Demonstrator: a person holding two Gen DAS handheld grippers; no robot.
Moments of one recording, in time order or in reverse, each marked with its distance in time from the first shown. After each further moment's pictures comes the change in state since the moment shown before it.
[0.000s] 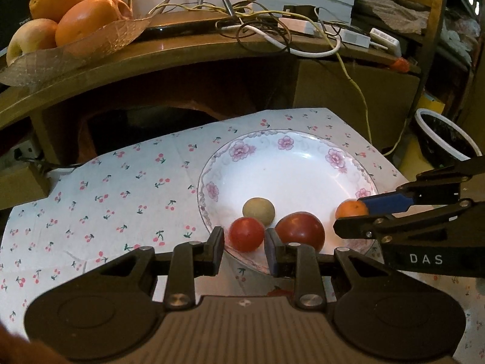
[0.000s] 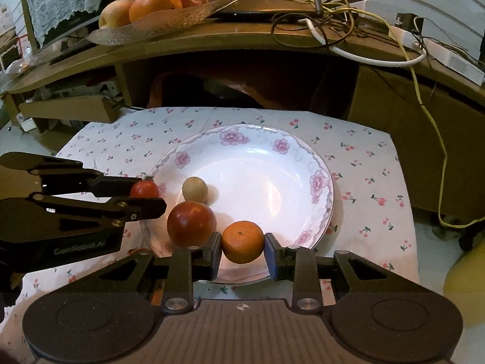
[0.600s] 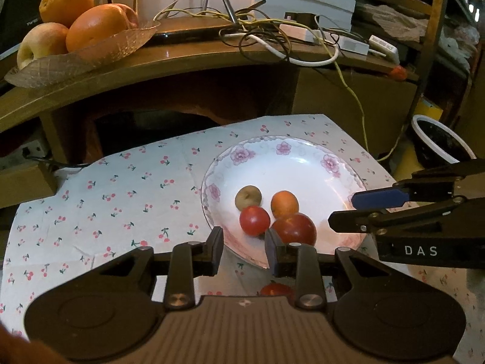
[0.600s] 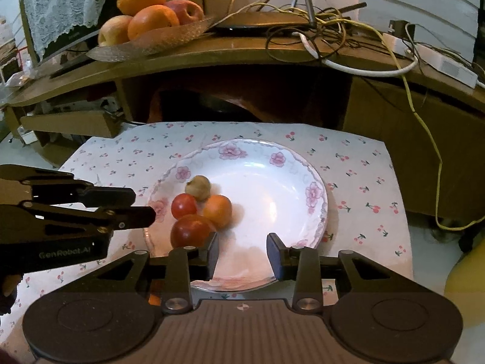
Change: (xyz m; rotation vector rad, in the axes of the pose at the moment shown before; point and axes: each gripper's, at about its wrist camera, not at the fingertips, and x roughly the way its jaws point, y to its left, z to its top) left arm -0.017 0.001 0.000 -0.017 -0.007 -0.010; right arm -0.012 -0.001 0.003 0.016 -0.044 0.009
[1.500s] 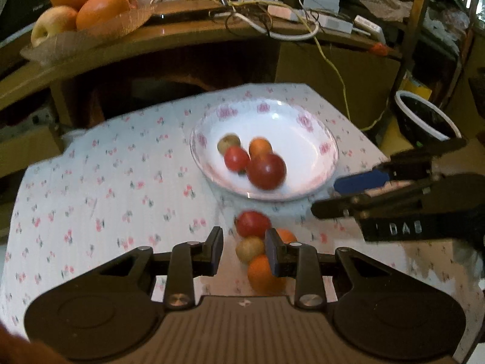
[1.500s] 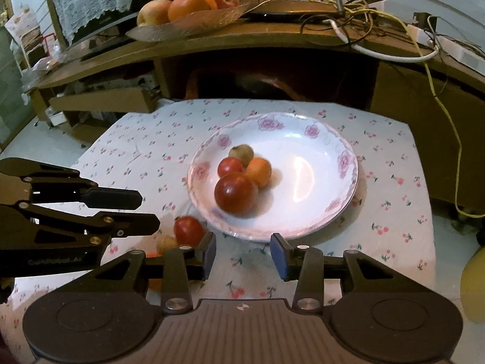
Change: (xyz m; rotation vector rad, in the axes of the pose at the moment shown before) left arm -0.042 -0.016 -0.042 -0.002 0.089 -0.019; right arm -0.021 0.016 -0.027 -0.033 0.060 0.105
